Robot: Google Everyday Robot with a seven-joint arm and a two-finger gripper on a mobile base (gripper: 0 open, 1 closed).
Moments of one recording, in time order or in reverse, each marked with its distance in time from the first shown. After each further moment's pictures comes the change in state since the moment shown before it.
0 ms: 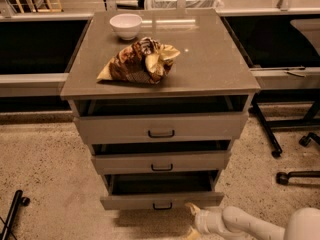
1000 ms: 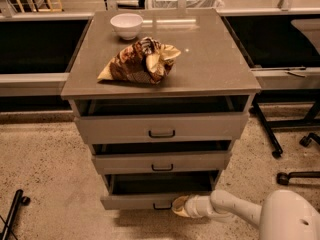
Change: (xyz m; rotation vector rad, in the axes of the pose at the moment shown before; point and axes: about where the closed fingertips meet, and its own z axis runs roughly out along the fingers) arm -0.030 -0.059 0.039 0.001 -0.009 0.015
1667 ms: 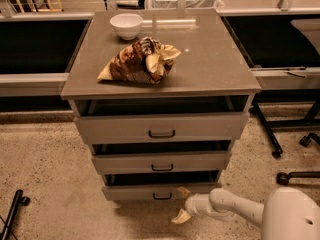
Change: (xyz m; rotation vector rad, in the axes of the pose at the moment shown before) arm -0.010 -0.009 -0.003 0.024 0.026 -0.032
